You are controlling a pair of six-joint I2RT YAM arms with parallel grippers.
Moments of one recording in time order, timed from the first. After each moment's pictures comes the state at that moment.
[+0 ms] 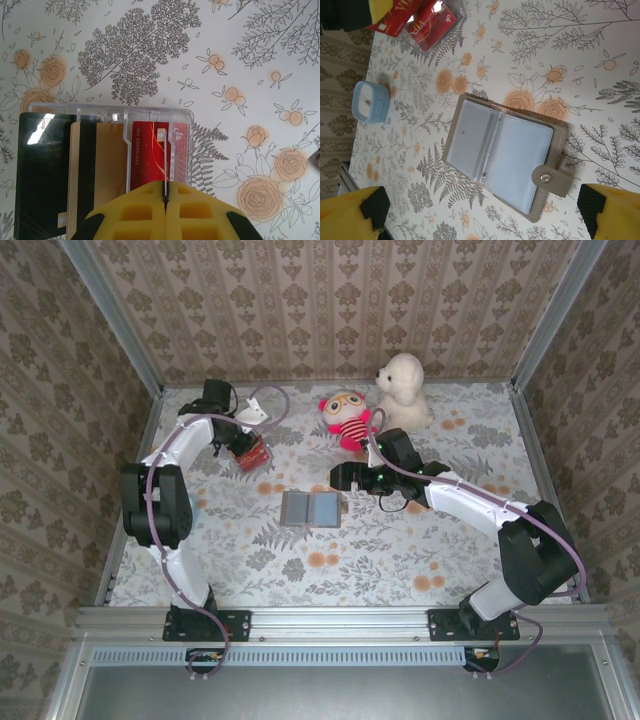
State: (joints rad) left arm -0.15 1.88 1.50 -0.74 0.28 0.74; right arm 0.51 1.52 0.97 -0.20 -0.40 0.60
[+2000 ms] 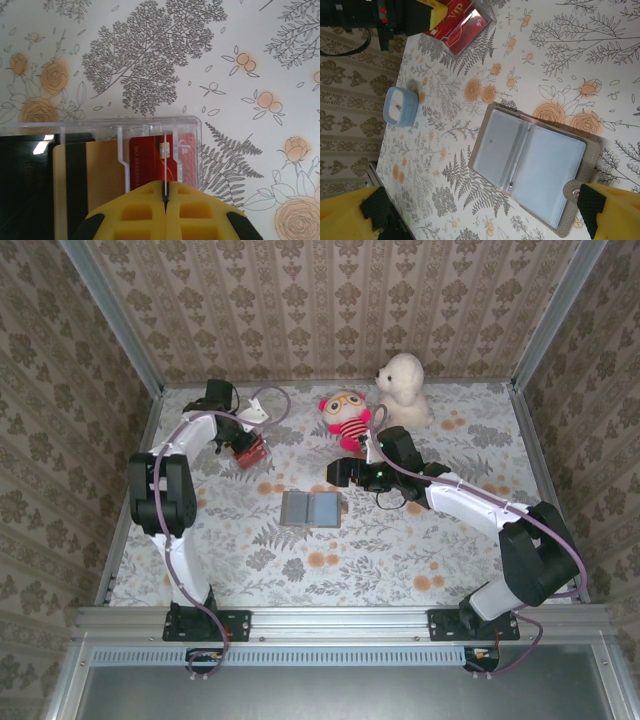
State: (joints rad) left arm -0.14 1.98 1.55 -0.69 0.27 0.77; right arm 0.51 1.51 0.96 -0.11 -0.46 0.64
